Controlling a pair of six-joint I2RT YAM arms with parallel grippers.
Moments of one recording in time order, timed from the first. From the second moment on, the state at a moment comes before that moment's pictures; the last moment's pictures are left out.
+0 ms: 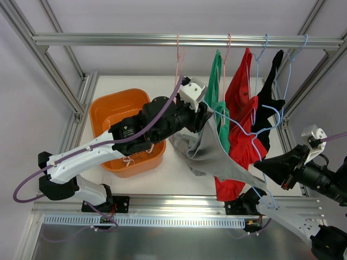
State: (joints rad) left arm -1.22 1.39 1.66 -0.39 -0.33 -0.12; right arm 0.75 0.58 1.66 -1.29 -0.19 0.30
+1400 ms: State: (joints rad) left arm -1.22 1.09 1.25 -0.31 -0.29 -0.25; right arm 0.75 0.27 1.33 -0.99 -0.33 0.16
